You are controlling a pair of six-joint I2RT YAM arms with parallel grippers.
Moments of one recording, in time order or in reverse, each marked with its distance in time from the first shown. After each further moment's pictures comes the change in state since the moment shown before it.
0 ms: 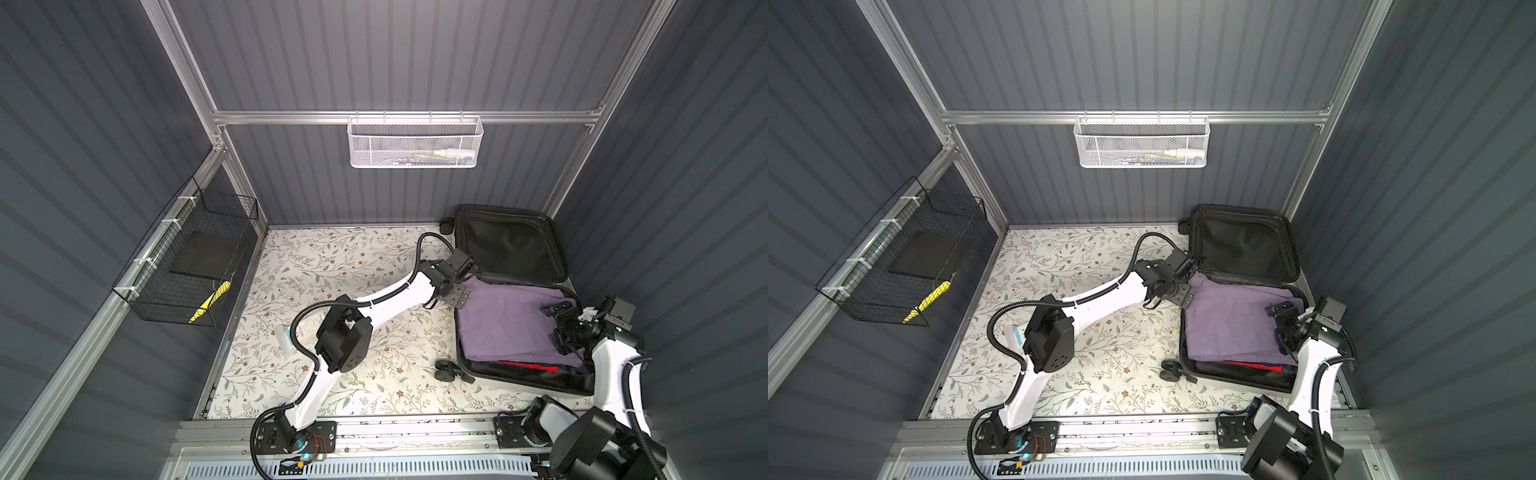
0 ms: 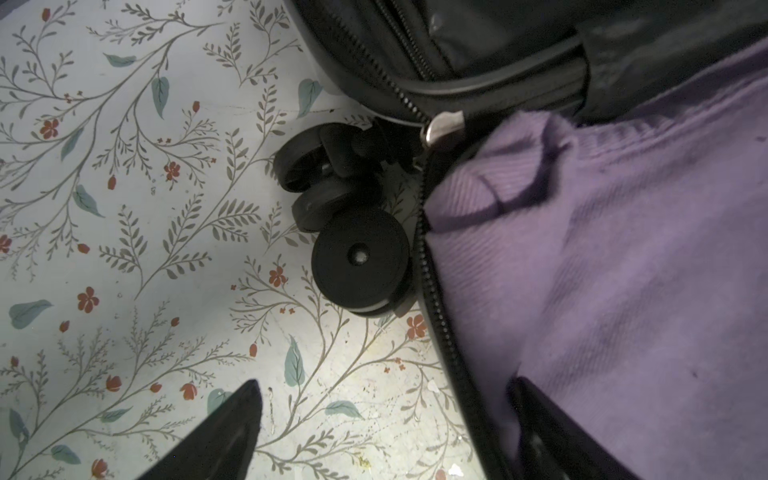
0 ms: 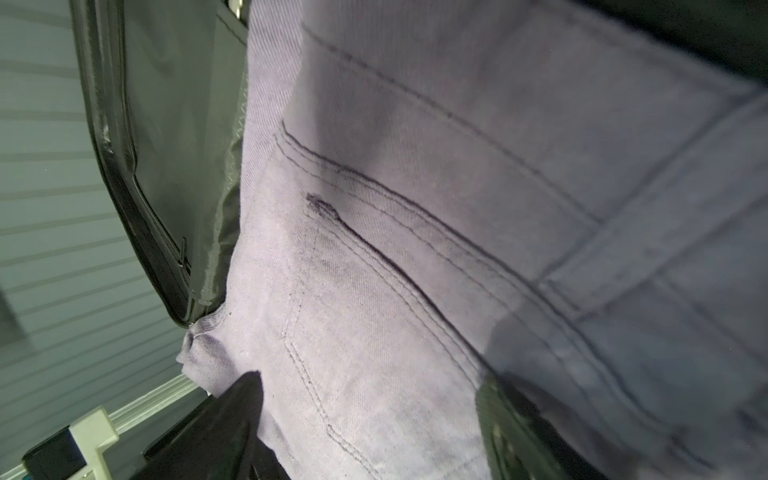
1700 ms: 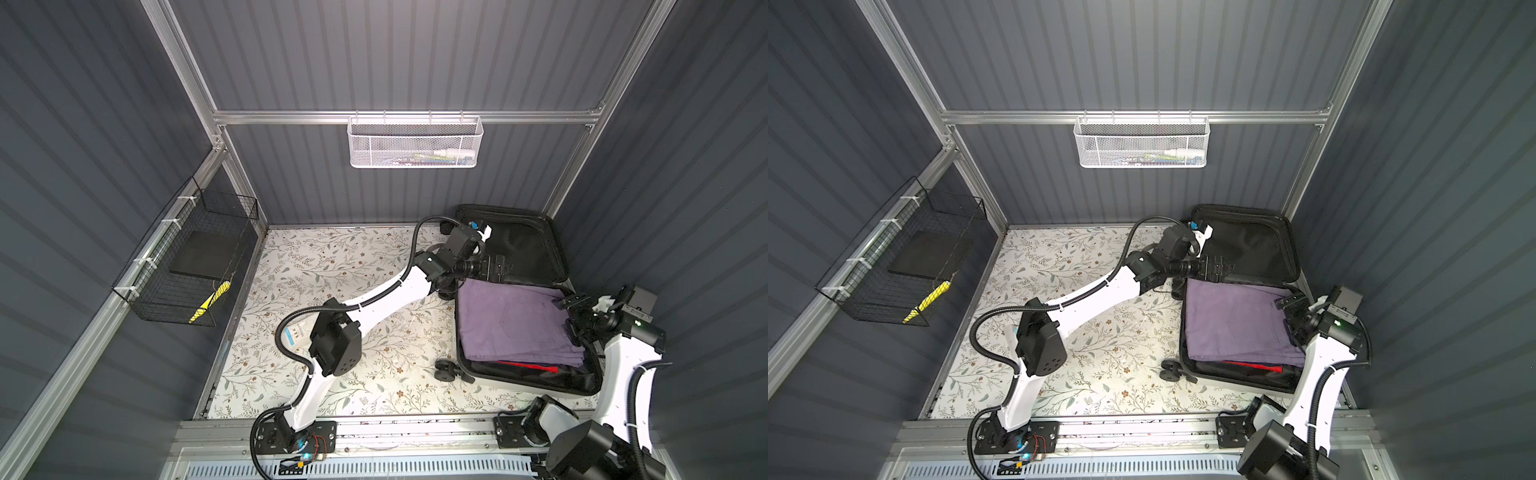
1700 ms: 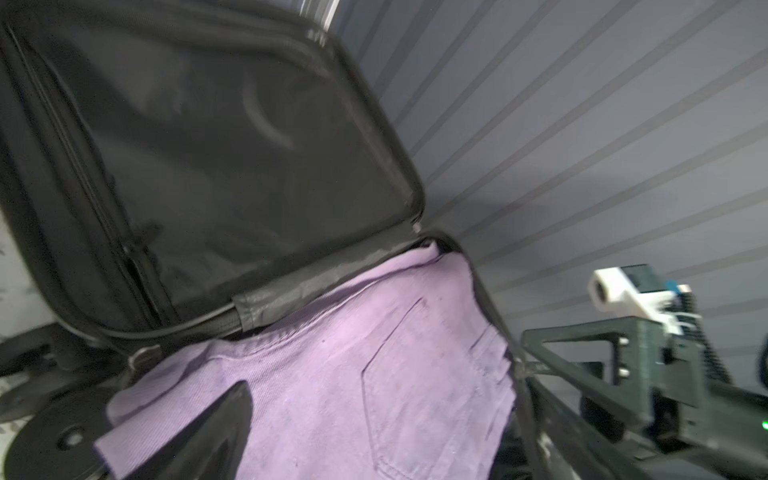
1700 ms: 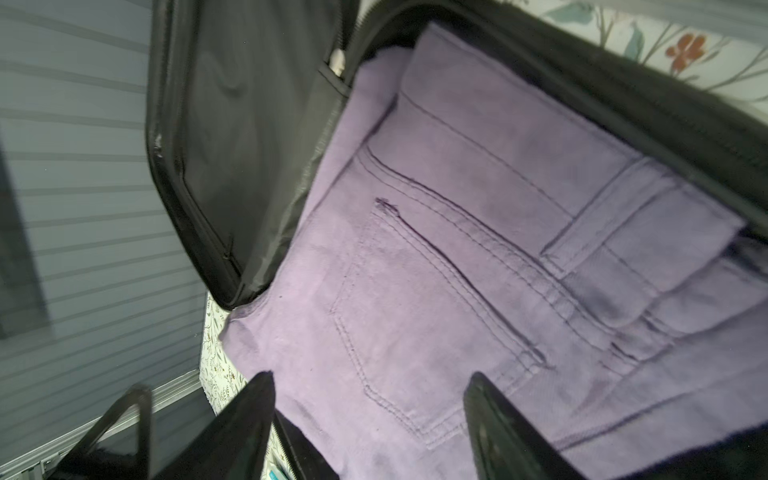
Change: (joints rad) left arm -0.021 -0.019 0.107 0.372 0.415 -0.298; right arm -0.040 -0.040 0.172 -0.172 0.025 -0.042
